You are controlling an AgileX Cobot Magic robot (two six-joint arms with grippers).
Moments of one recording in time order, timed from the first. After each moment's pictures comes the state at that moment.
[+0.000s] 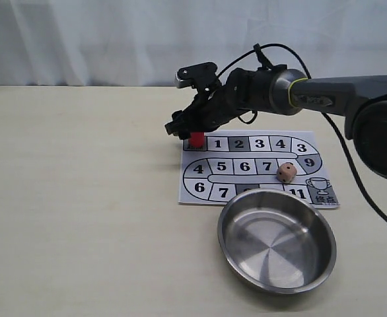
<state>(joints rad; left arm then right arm) -0.04 0.00 0.00 0.18 0.25 -0.18 0.41 2.38 -1.81 0.32 0.38 -0.35</state>
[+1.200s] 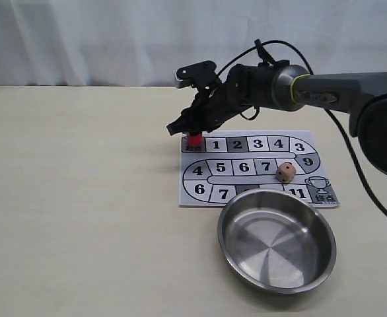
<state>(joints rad) -0.04 0.00 0.00 0.18 0.25 -0.18 0.41 2.36 -1.81 0.28 0.43 -0.35</state>
